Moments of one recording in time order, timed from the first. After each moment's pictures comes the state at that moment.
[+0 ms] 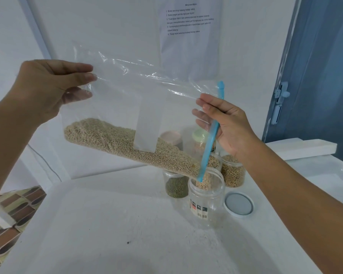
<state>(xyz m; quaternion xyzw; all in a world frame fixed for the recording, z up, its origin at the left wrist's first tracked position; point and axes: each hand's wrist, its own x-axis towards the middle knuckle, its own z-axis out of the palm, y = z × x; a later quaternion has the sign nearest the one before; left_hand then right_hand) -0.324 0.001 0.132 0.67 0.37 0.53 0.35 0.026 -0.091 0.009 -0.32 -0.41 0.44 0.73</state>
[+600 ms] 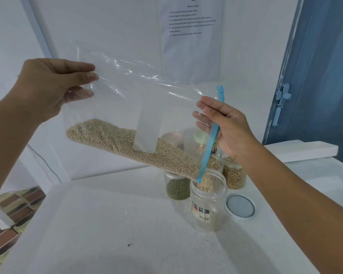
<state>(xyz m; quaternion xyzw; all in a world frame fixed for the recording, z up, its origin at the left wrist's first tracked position) -0.325 0.007 0.134 0.67 0.36 0.54 0.35 0.022 -0.087 0.007 -0.32 -0.40 0.44 0.74</state>
